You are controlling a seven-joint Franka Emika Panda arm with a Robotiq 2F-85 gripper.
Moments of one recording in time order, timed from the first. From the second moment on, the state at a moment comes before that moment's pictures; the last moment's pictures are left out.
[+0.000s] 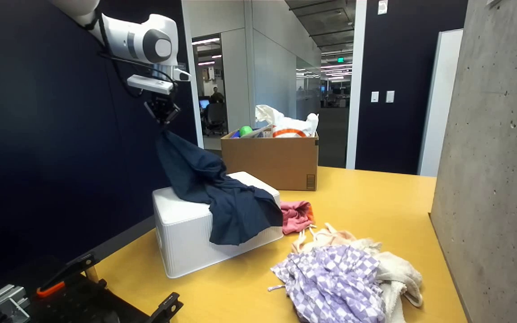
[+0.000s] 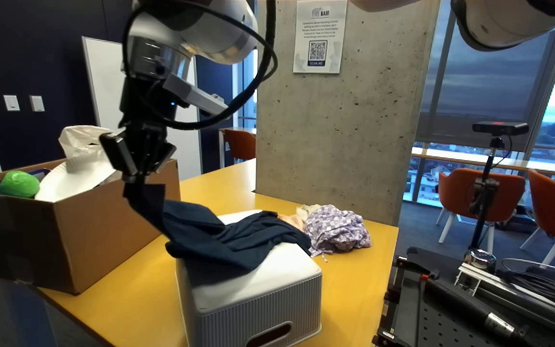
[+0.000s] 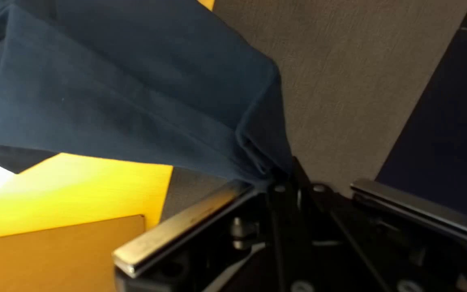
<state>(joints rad) 0.25 0.76 0.16 -1.13 0.14 2.03 -0.04</state>
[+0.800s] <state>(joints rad) 0.30 0.86 0.28 -1.07 0.20 1.93 -0.23</state>
